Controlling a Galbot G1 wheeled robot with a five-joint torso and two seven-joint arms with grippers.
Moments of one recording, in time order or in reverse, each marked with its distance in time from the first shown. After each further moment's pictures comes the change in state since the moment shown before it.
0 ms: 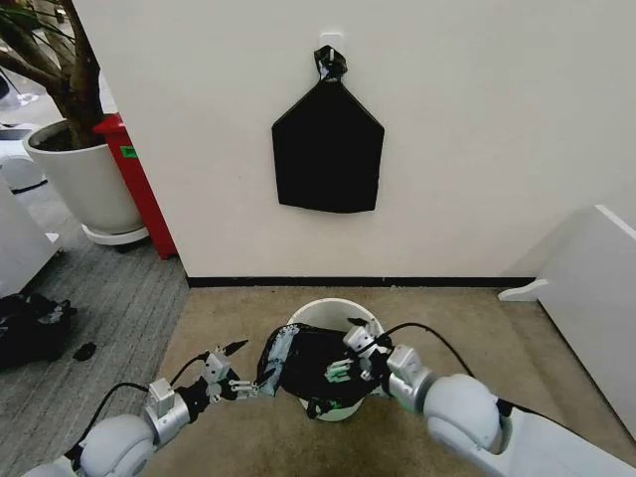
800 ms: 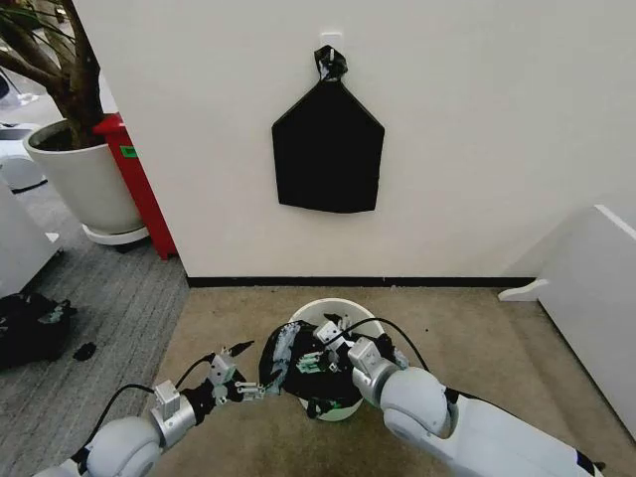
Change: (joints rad) left arm 0.006 -0.022 0.005 -0.016 0.019 0.000 0.004; right arm 0.156 0.132 -0.148 -0.106 0.020 -0.035 0.121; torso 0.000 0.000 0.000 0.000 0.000
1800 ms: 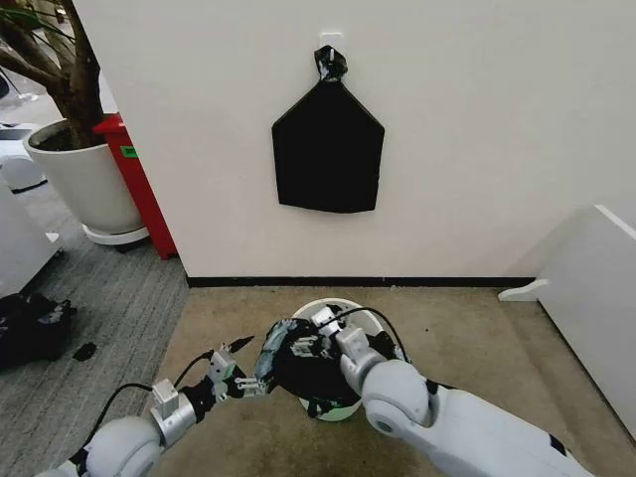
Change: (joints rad) left arm 0.014 0.006 -0.056 -0.035 -0.046 -0.002 -0.018; right arm -0.036 0.003 0.037 0.044 0.139 -0.037 0.184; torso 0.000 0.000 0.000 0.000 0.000
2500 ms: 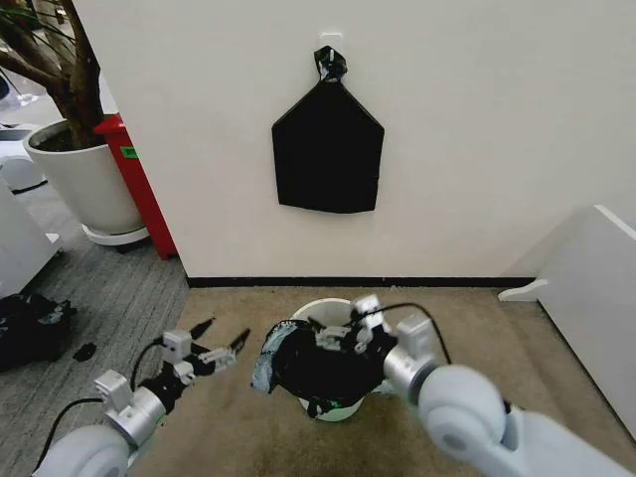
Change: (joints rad) left arm 0.298 -0.136 -0.396 -0.362 -0.312 0.218 -0.318; right arm -0.017 -0.128 0.316 0.203 0.367 -0.094 0.028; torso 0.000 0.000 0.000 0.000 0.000
